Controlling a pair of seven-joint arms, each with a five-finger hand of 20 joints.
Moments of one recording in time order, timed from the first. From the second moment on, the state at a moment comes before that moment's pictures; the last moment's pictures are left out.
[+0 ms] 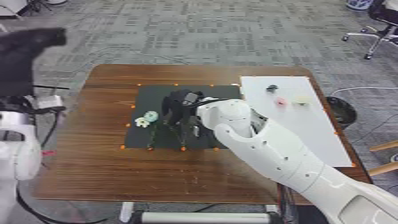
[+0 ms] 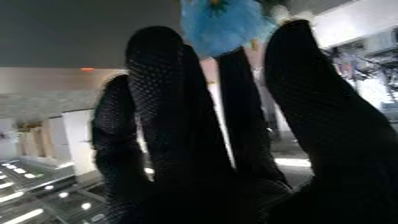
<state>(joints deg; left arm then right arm) 103.6 -47.1 -100.0 -107.0 67.6 12.8 24.5 -51.4 -70.8 33.7 -84.3 -131.2 -18.9 3.6</state>
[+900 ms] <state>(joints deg) 105.9 -52.6 -100.7 -106.6 67.4 10.2 24.0 -51.3 -69.8 34.0 -86.5 -127.6 -19.4 7.2</state>
